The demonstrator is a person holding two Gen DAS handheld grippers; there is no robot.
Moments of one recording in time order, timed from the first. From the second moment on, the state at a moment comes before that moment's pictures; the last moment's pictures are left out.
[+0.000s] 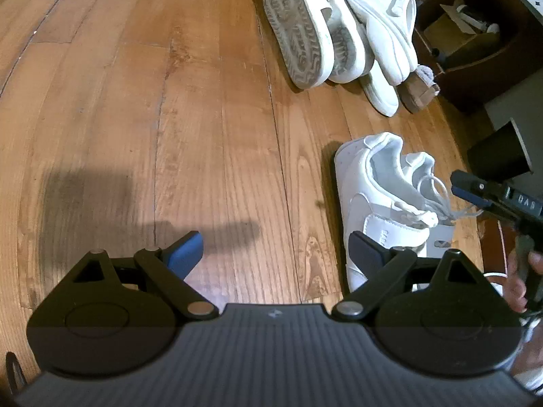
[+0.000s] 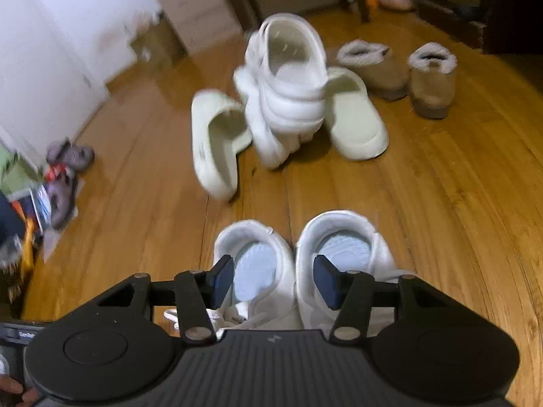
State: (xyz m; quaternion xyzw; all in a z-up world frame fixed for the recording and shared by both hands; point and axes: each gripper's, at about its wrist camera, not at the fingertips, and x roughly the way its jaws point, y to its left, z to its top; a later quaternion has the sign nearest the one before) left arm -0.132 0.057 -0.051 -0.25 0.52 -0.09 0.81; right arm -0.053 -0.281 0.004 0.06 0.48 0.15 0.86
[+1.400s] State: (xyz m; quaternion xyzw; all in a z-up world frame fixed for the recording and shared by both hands) left arm -0.114 0.015 -0.031 -0.31 0.52 -0.13 0.78; right arm -0.001 -0.404 0.011 0.01 0.44 0.01 0.90
